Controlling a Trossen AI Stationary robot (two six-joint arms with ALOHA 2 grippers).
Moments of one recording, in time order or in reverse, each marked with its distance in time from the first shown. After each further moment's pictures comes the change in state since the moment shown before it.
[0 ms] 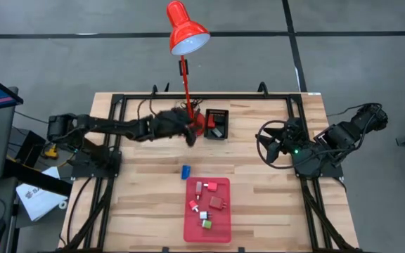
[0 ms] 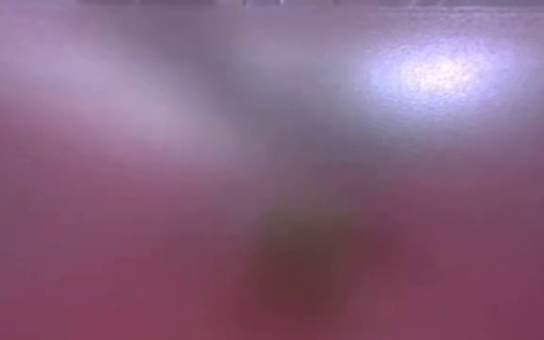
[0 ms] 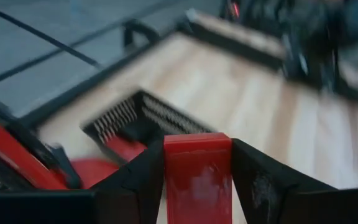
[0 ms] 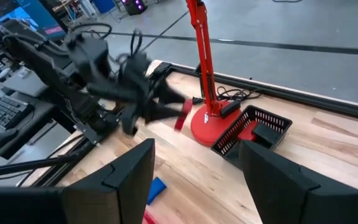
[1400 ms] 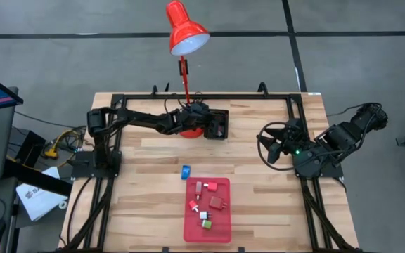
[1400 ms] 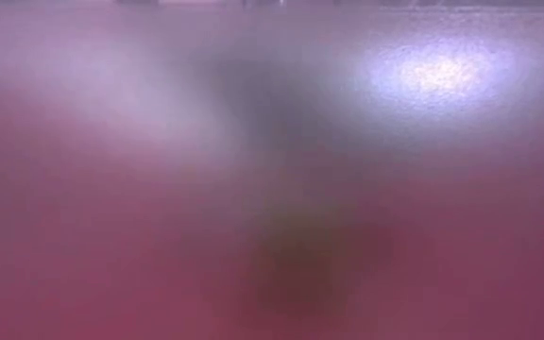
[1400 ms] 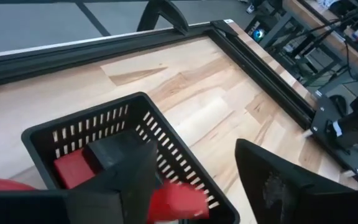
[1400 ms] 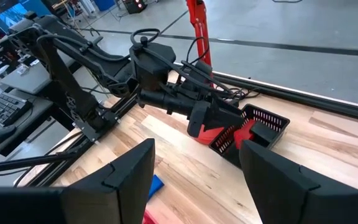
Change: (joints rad) left arm 0.121 0.436 0.295 0.122 0.053 -0.333; right arm 0.015 -0.003 0.000 -0.029 0.007 0.016
